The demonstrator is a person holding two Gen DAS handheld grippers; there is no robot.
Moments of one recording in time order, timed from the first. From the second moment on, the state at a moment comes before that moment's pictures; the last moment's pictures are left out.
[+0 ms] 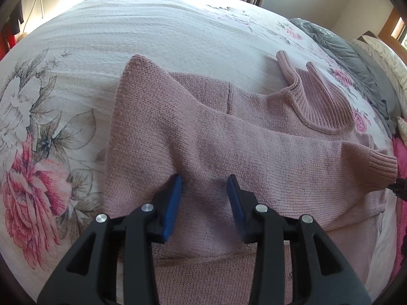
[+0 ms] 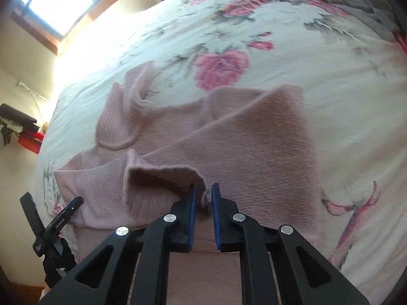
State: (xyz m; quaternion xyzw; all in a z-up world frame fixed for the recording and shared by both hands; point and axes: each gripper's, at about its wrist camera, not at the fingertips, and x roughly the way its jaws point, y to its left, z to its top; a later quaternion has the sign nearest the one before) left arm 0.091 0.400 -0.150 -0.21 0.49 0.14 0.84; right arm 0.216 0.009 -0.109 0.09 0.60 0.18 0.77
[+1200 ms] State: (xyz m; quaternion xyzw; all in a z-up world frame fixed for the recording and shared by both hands) left arm 0.248 0.372 -0.117 -0.20 0.48 0.04 0.85; right arm 0.330 0.134 -0.102 0.04 0.59 0.31 0.75
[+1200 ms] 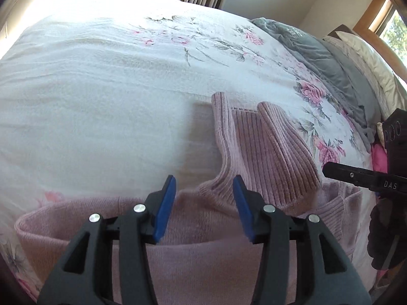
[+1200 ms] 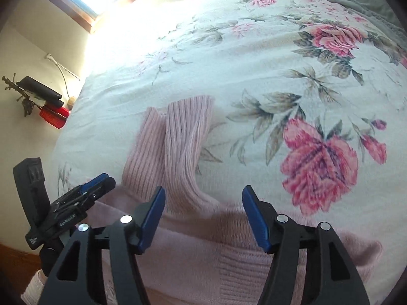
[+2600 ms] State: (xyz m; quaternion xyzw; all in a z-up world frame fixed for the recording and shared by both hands) left arm 0.128 0.386 -0.139 -0.30 0.47 -0.11 0.82; right arm 0.227 0.074 -0.087 0.03 0.57 0.45 0.68
